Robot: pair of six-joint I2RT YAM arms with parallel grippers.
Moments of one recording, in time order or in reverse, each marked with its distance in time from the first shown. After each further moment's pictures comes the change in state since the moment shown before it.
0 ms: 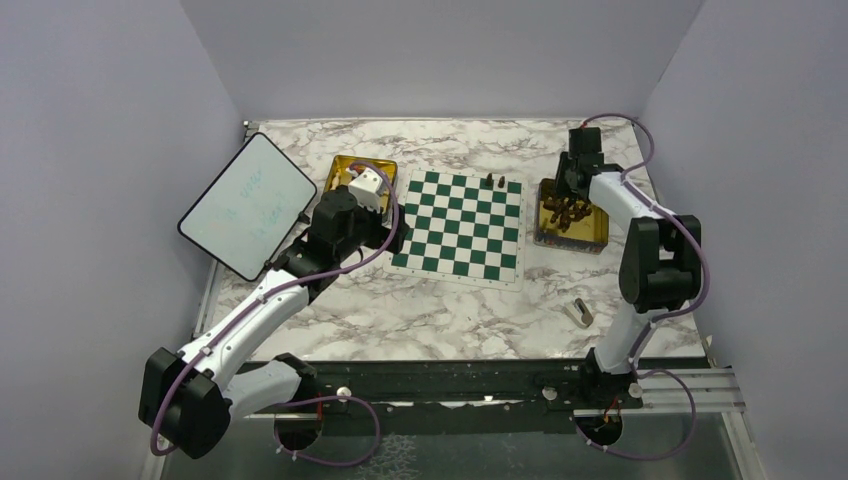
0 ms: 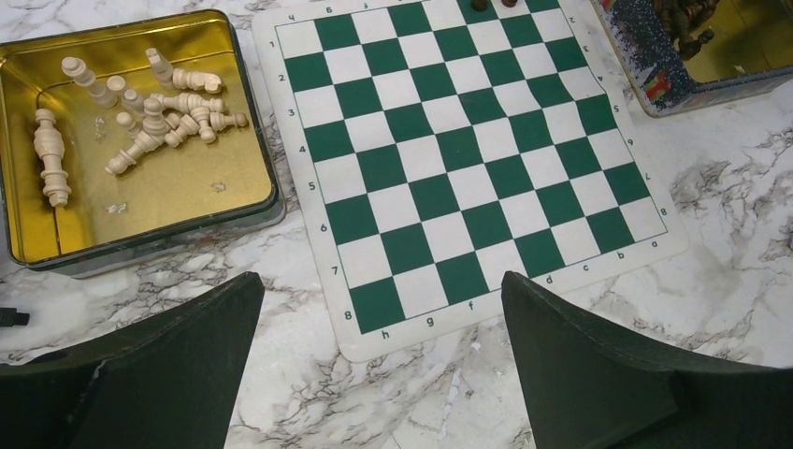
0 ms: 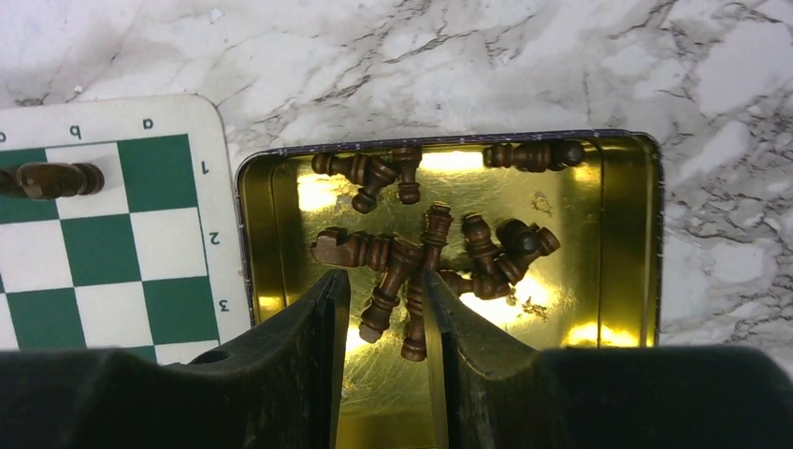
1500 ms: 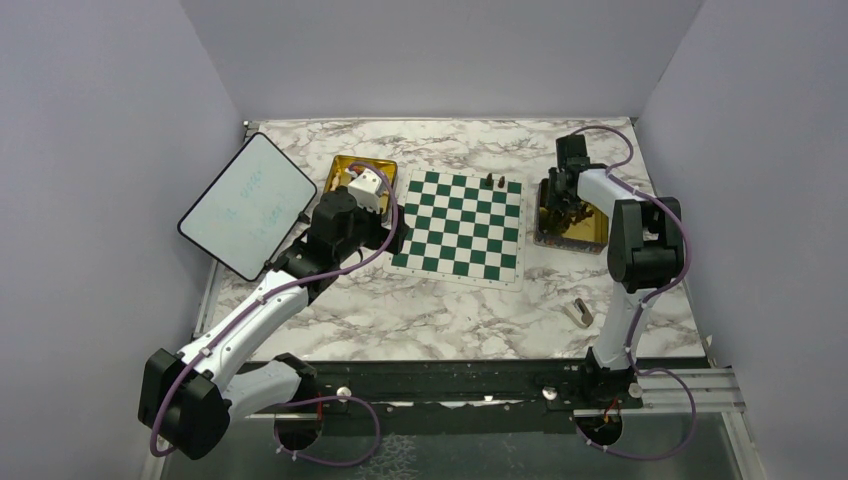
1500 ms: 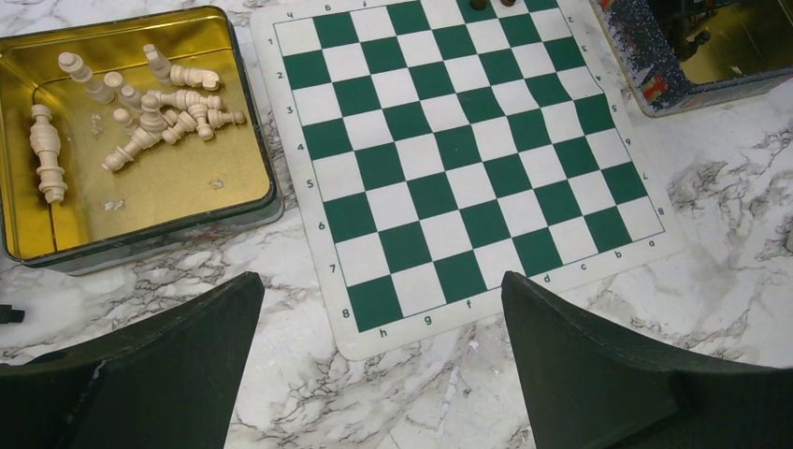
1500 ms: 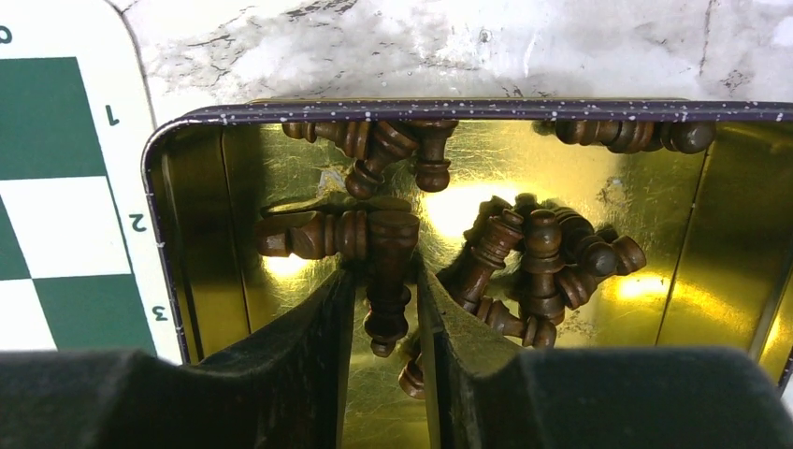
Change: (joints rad) left arm 0.000 -0.008 -0.007 0.001 0.002 -0.005; right arm 0.003 0.176 0.066 -0.084 -0.041 -0.055
